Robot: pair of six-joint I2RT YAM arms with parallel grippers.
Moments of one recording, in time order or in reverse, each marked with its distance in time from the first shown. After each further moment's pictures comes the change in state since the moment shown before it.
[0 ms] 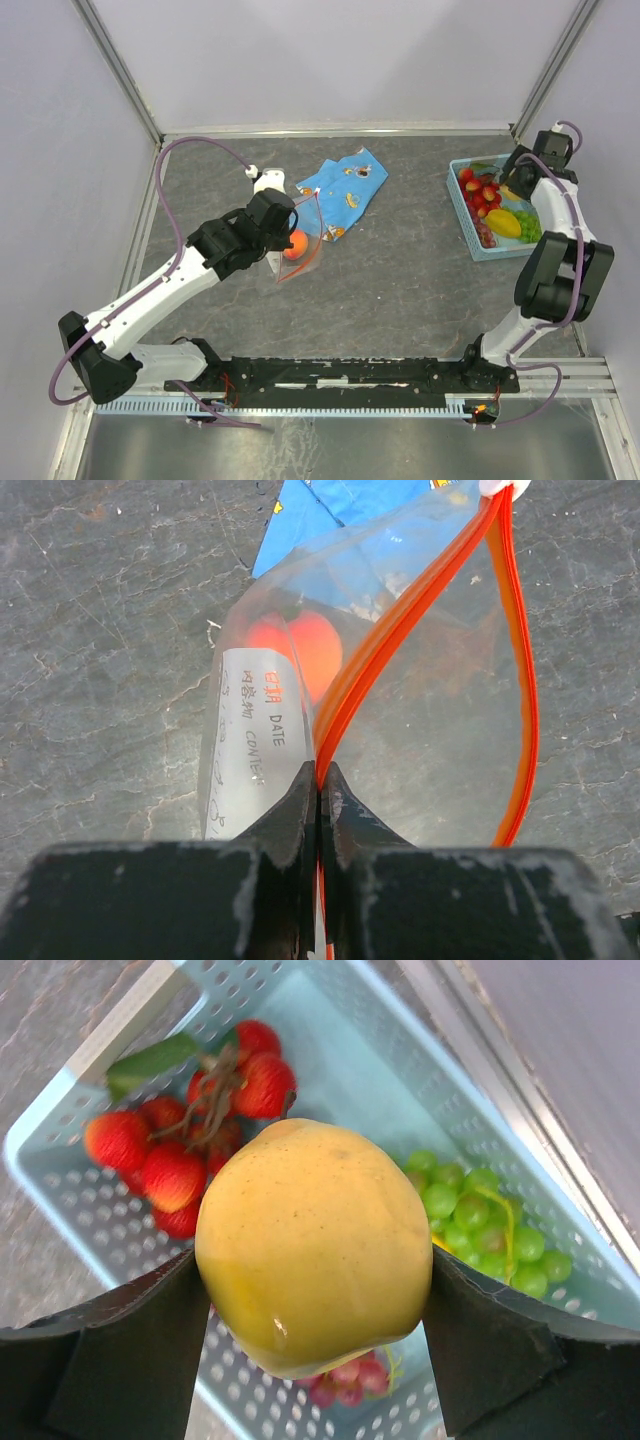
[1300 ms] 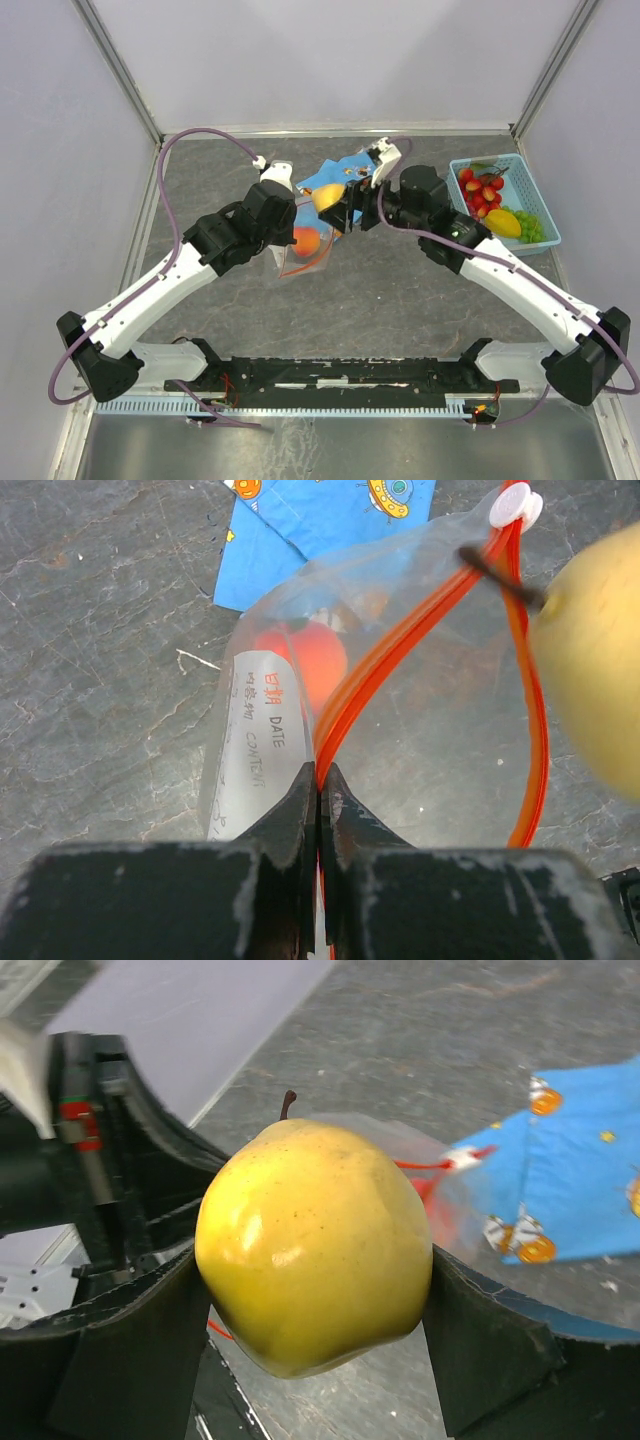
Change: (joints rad) left arm 0.000 0.014 0.073 0.008 0.085 0.100; right arm 1.016 -0.517 -0.227 0.231 -0.320 0.112
